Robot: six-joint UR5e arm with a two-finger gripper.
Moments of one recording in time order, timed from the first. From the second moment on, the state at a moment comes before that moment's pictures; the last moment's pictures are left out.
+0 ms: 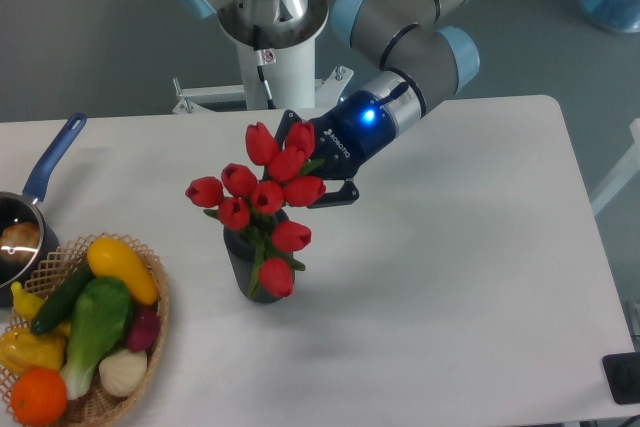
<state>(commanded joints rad) 2.70 -1.79 -1.95 -0.98 0.07 1.26</state>
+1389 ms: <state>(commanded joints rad) 2.71 -1.82 -2.02 -0.98 0.07 1.40</state>
